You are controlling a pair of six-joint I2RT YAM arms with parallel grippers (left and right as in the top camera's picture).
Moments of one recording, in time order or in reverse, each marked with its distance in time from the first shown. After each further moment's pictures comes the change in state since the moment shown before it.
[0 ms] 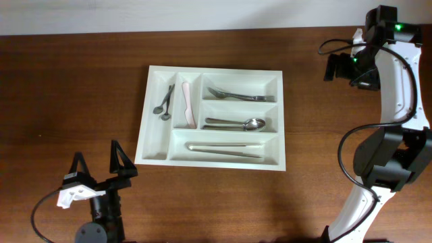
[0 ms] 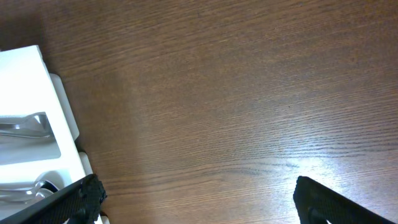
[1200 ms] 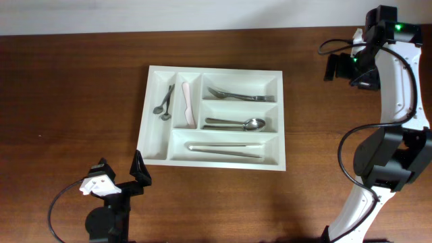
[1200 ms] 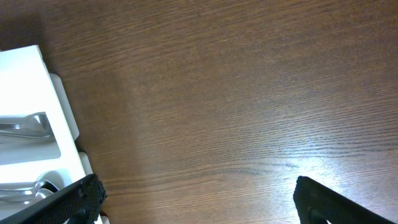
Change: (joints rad) left arm 0.040 -0.036 -0.099 -0.227 0.187 0.049; right arm 0.000 0.000 0.000 0.000 0.000 0.000
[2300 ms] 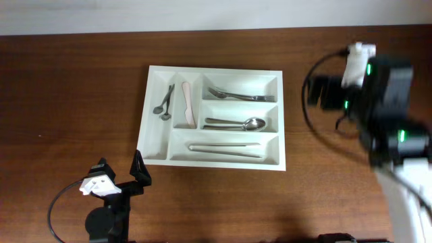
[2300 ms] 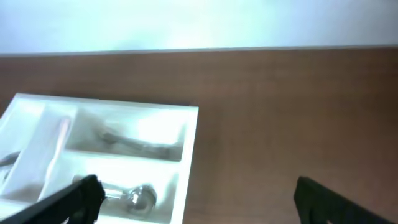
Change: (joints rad) left arm 0.000 -0.003 0.000 0.001 0.000 0.004; right arm 0.231 -0.968 -0.847 0.642 -0.007 0.000
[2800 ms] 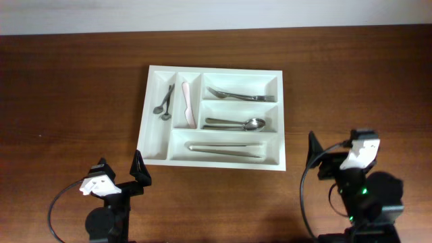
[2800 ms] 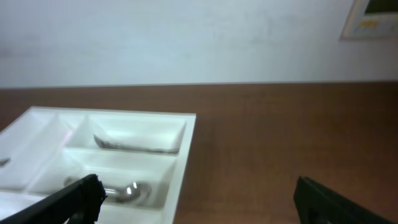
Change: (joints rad) left arm 0.000 -0.001 0.000 0.000 0.000 0.000; right arm -0.015 -0.775 -0.765 0.355 0.004 0.000
